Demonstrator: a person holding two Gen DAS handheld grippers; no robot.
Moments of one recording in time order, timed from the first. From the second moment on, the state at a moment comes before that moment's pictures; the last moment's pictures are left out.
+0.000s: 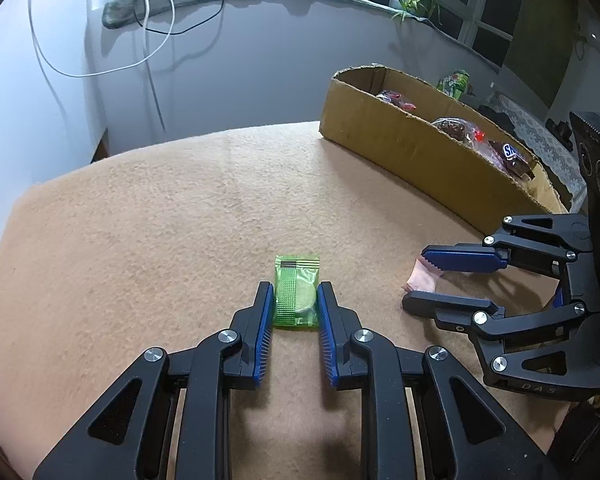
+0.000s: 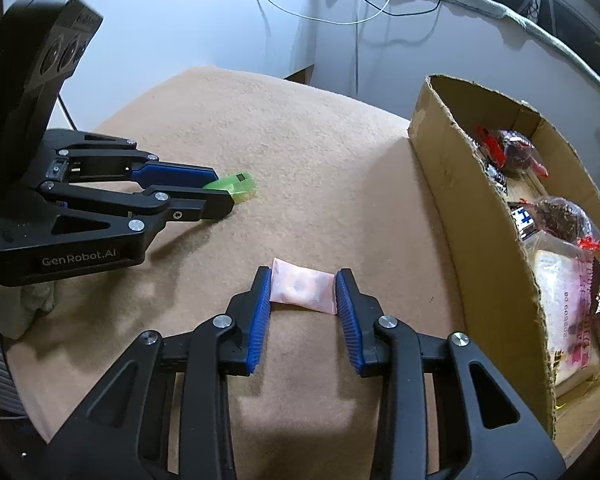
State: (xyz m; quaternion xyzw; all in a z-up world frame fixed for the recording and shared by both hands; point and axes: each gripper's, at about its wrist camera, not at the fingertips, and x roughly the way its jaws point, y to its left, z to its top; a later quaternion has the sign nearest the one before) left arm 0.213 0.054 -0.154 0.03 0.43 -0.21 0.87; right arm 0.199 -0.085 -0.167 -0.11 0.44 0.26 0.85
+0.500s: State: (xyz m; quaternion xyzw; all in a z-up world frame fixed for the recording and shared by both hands) left arm 0.202 0.057 -0.144 0.02 0.43 -0.21 0.88; right arm 0.201 -0.096 -0.160 -0.09 0.43 0.26 0.86
